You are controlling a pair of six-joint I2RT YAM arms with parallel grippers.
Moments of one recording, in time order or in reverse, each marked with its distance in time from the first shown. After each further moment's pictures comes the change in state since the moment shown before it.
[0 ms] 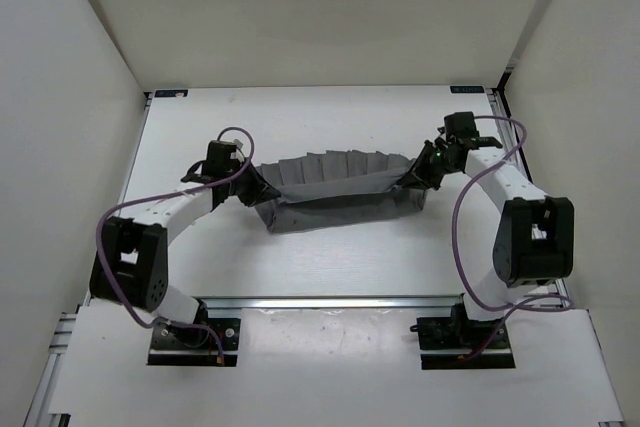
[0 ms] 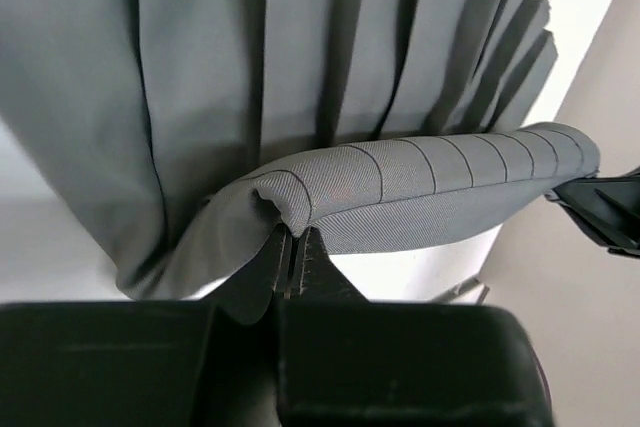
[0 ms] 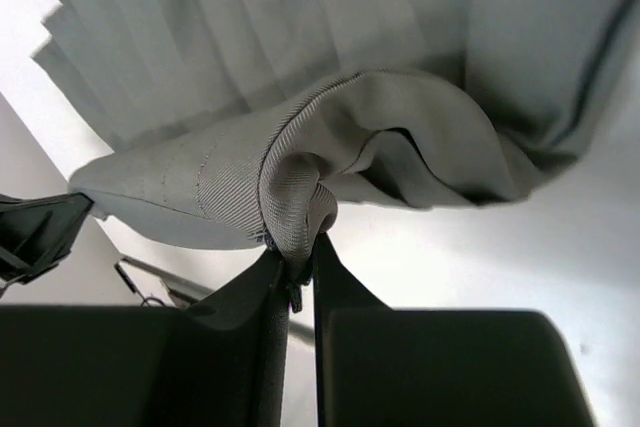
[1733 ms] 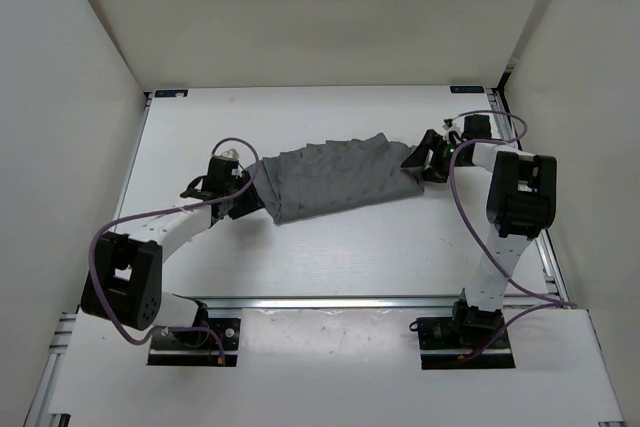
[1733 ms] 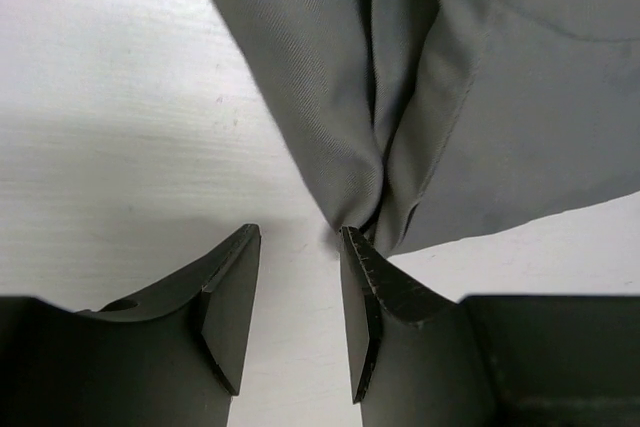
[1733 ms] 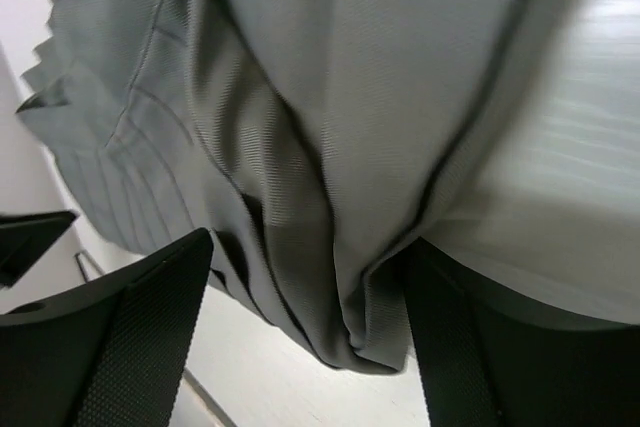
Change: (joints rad) left arm -0.037 -0.082 -0.106 -0.013 -0.327 0.270; right arm -0.194 0.410 0.126 0.333 -0.266 -0.310
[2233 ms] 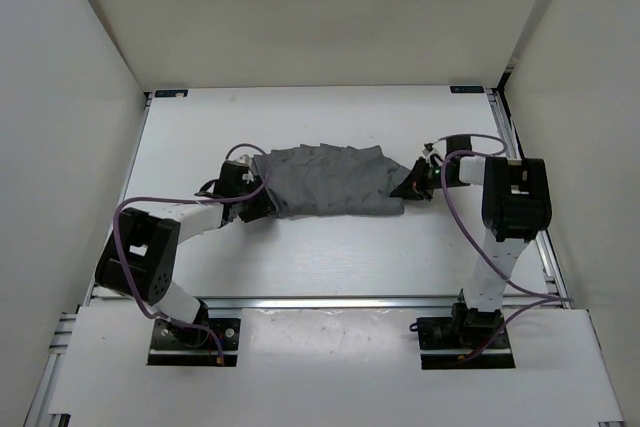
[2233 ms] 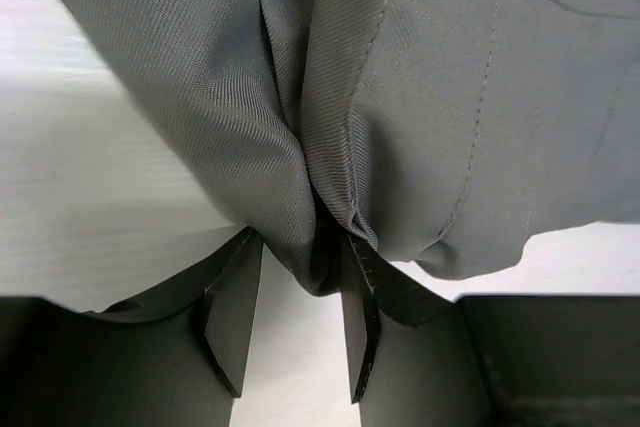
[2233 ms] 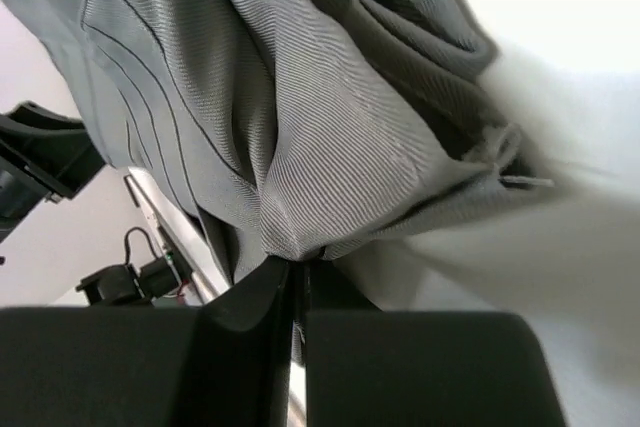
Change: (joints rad) left arm -0.035 0.145 -0.052 0.180 0.072 -0.030; right arm 0.085 -0.008 -0.179 0.071 -0.146 0.062
